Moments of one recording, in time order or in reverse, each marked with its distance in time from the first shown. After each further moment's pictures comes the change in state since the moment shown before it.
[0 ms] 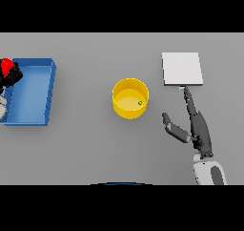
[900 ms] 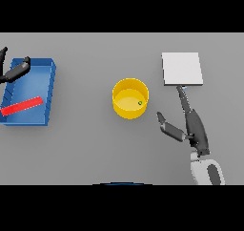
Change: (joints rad) left arm 0.026 0.066 0.024 -0.082 0.154 -0.240 -0.098; right arm -0.025 -0.016 0.042 -0.012 0.078 -0.001 0.054
